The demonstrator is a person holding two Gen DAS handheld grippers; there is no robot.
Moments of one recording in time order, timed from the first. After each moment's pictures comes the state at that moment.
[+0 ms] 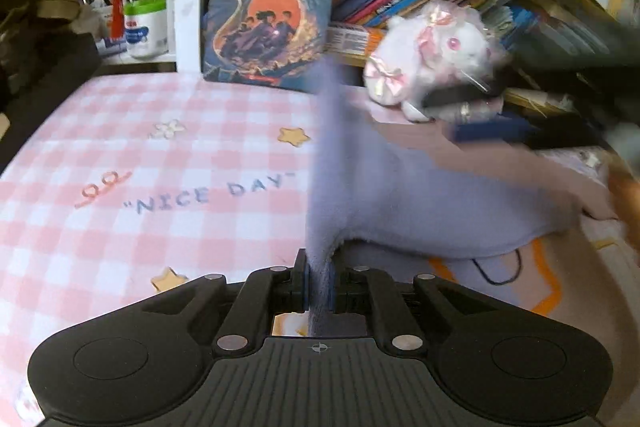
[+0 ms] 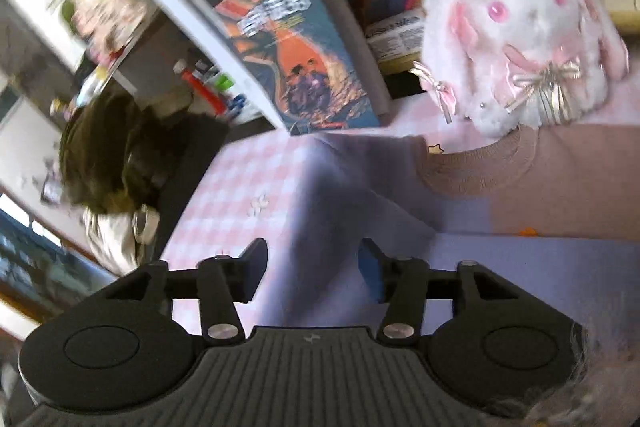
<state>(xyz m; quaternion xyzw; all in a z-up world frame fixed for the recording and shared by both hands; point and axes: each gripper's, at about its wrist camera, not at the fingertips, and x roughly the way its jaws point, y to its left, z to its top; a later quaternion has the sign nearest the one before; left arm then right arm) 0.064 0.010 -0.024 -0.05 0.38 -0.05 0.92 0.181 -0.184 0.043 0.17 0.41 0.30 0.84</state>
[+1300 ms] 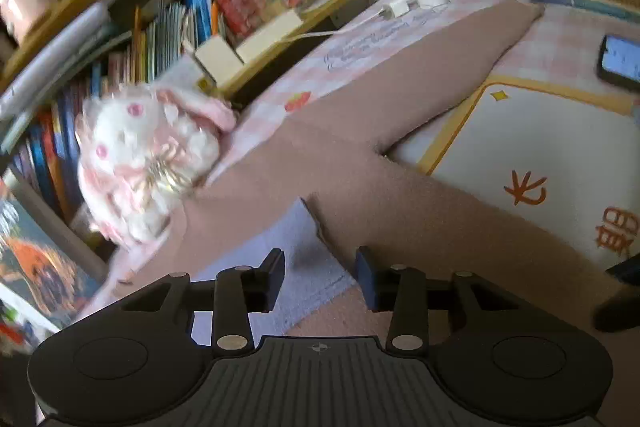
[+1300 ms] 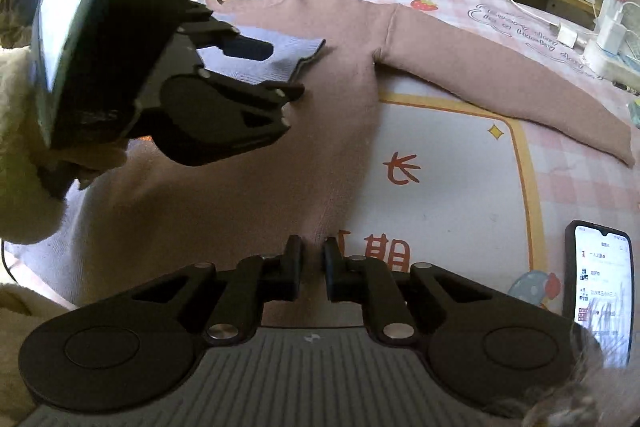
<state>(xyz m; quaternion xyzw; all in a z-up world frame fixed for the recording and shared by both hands) 0.060 -0.300 -0.065 0.36 0.28 -0.20 0.87 -0.016 -0.392 -0.018 -0.02 0.47 0.17 0.86</state>
